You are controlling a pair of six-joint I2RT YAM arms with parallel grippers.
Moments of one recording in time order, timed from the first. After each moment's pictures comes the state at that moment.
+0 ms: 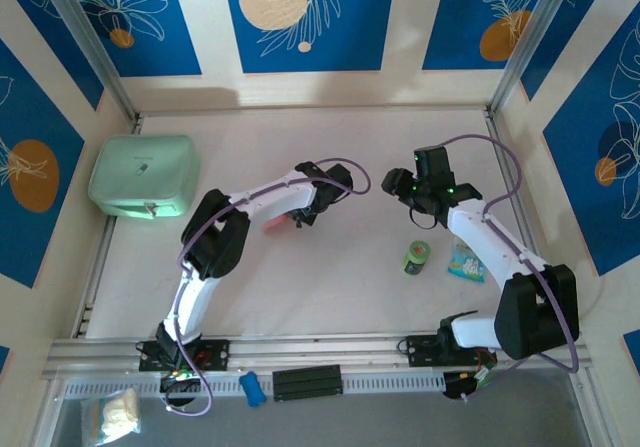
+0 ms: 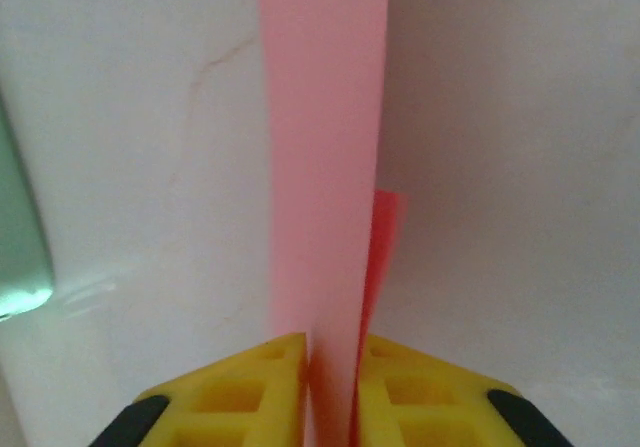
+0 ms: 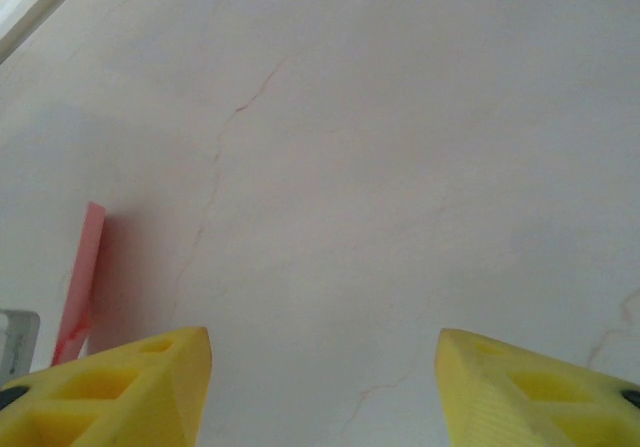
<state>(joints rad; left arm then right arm) -0.81 2.16 1.75 -1.16 -0.57 -0.43 0.24 1.31 0.94 -0.47 -0.05 0.71</state>
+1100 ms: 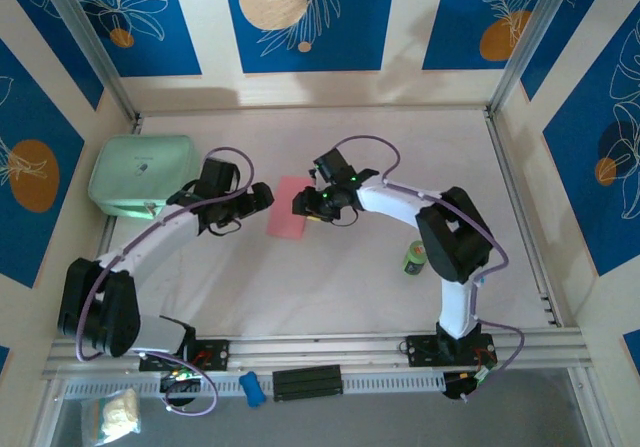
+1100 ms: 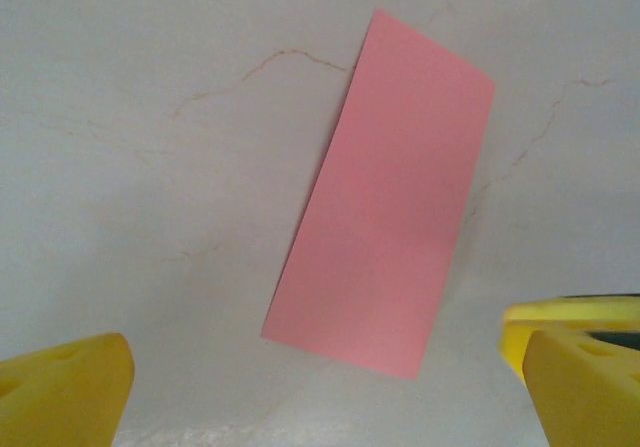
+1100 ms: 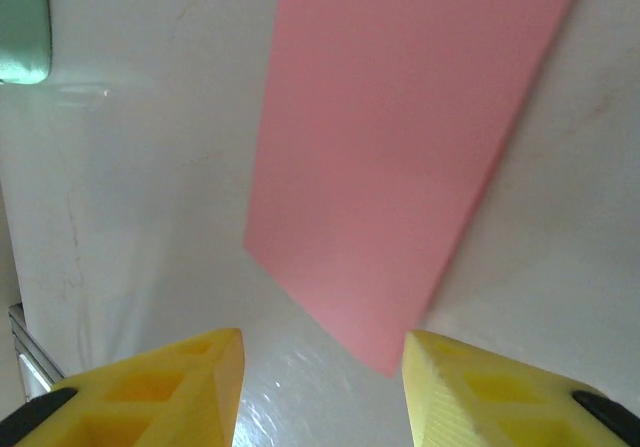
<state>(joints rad) -0.34 1.36 0.92 -0.46 0.12 -0.69 0.66 1.94 1.34 -0.40 -0.41 0.73</state>
